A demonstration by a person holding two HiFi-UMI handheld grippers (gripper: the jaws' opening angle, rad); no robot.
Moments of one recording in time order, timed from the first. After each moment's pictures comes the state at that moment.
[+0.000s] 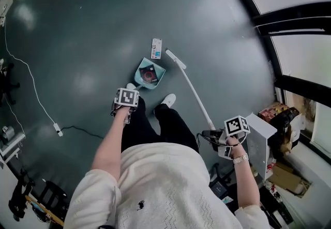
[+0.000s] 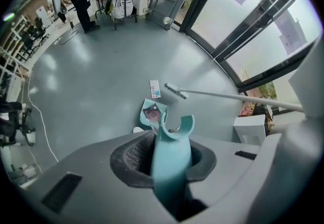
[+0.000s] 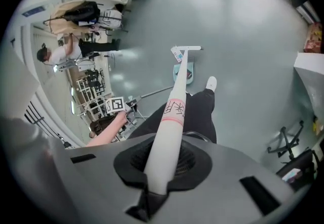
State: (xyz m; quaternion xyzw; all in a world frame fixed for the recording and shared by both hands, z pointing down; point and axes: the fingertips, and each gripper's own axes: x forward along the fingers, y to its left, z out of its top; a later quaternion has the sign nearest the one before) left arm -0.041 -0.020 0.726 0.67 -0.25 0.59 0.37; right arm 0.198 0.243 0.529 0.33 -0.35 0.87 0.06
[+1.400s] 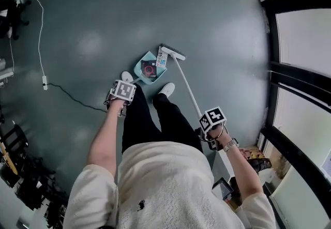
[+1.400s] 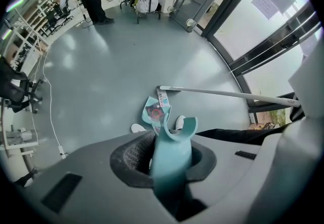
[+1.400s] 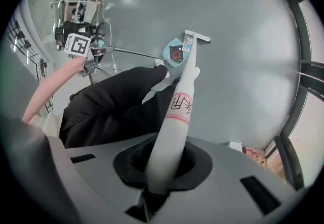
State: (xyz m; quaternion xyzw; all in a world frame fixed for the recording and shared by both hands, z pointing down) left arm -0.005 -0.026 0.740 0.61 -0.34 0.57 0.44; right arm 0.329 0.169 0.621 0.13 -0.45 0.70 0.53
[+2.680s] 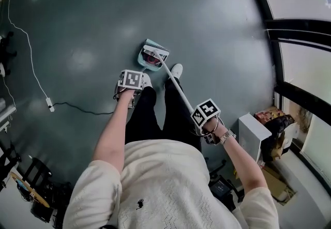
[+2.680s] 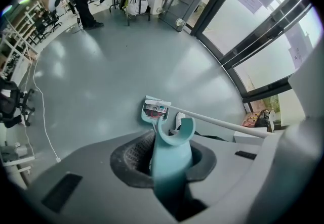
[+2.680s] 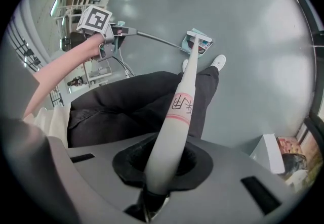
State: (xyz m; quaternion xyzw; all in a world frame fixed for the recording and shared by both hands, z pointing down) left arm -0.063 -0.004 0.745 0.65 -0.29 0.57 0.42; right arm 0.114 0.269 0.596 0.15 -0.45 0.76 0.45
